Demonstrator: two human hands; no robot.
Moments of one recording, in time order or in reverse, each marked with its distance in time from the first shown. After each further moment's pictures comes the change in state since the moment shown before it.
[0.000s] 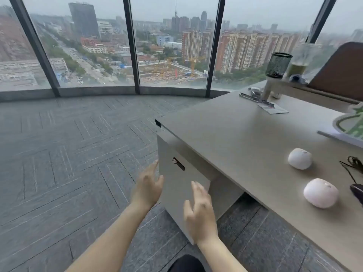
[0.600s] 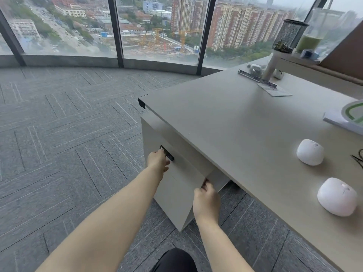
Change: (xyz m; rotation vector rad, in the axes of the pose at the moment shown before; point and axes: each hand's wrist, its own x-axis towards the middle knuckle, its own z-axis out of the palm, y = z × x) left_hand 0.117 -0.016 0.111 -0.845 -0.057 -0.808; right_hand 0.067 0.054 0.008 0.221 0.223 0.568
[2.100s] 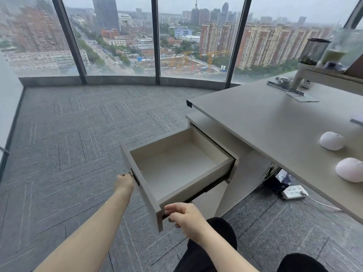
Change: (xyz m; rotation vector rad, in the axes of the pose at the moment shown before) left_hand -0.086 -0.058 -0.287 0.206 0.434 0.113; right_hand -0.179 0.044 0.052 -0.123 -0.868 -0.218
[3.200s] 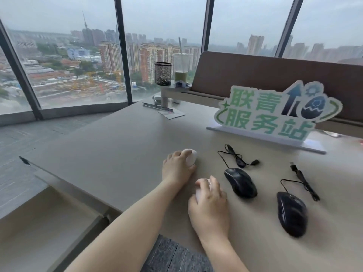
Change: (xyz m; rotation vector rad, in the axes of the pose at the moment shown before) left_hand -0.323 0.161 0.469 0.716 -0.616 1.238; right_hand -0.117 0.022 -0.348 -0.703 1.336 0.153
